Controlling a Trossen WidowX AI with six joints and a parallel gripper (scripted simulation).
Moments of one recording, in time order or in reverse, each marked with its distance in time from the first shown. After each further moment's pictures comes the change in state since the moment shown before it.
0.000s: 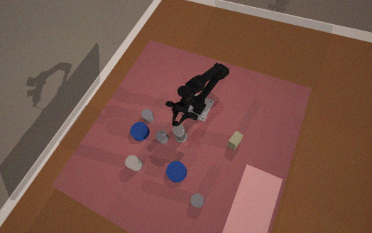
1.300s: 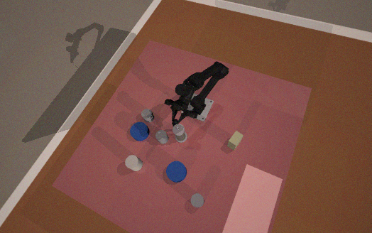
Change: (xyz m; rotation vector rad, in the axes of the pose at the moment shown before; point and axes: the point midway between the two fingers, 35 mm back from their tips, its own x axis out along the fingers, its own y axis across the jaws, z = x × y) arm -0.012 -0.001 0.021 0.007 0.060 0.002
